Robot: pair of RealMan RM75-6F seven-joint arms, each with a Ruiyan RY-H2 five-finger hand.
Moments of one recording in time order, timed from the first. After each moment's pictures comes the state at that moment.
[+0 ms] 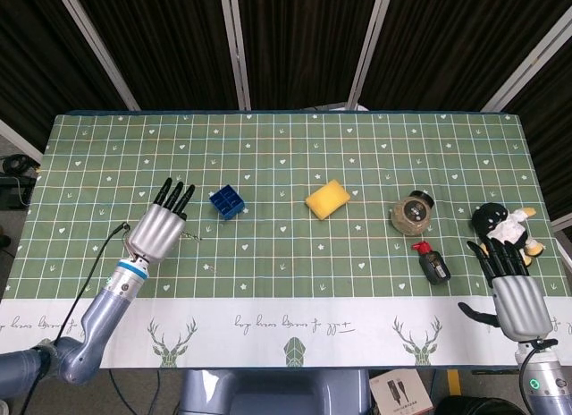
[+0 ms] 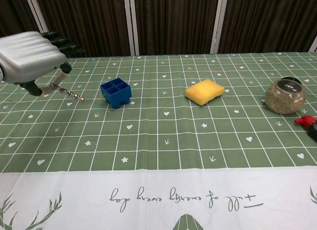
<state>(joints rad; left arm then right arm) -0.70 -1.37 -0.09 -1.63 1.18 1.10 1.09 0.12 -1.14 0.05 -1.60 -1.56 1.47 -0.01</state>
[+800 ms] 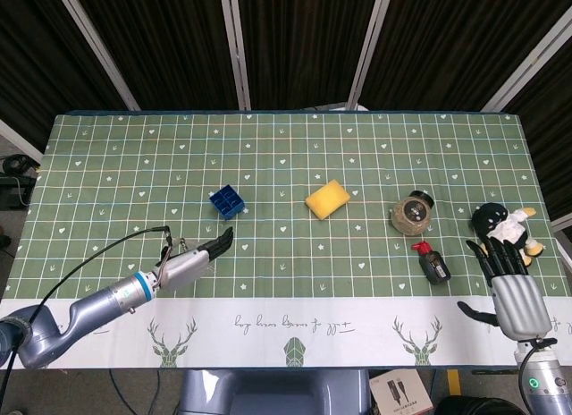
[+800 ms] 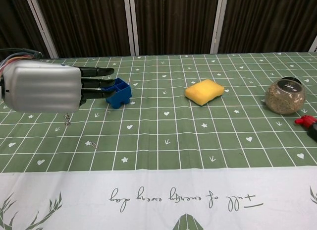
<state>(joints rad) -0.88 -1.20 0.11 -1.59 1.68 0.84 1.45 0.13 -1.15 0.05 -1.60 -1.56 1.47 0.00</state>
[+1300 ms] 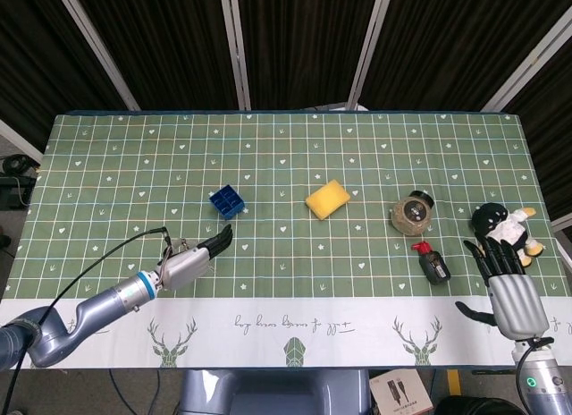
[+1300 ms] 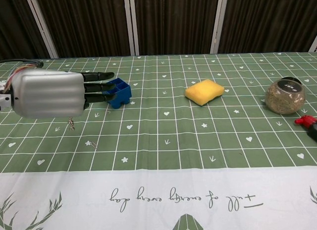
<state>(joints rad) -0.85 -1.29 0.08 -1.50 1.69 0.85 1.40 0.13 -1.15 0.05 -1.59 -1.56 1.46 -0.01</state>
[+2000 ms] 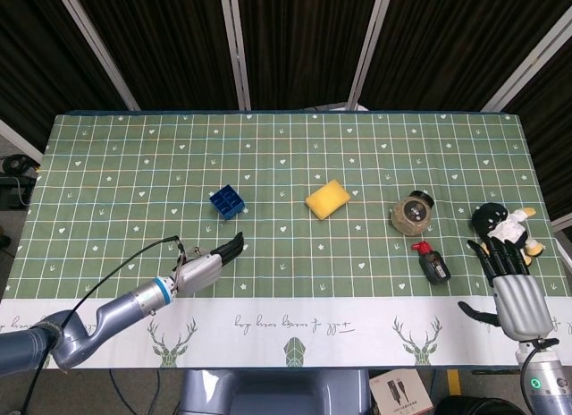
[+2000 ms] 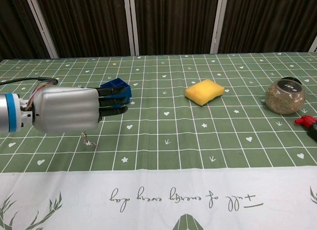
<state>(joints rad) -0.83 -1.40 0.06 -1.44 1.67 0.82 1.40 0.12 -1.14 0.05 -1.60 -1.56 1.47 0.01</state>
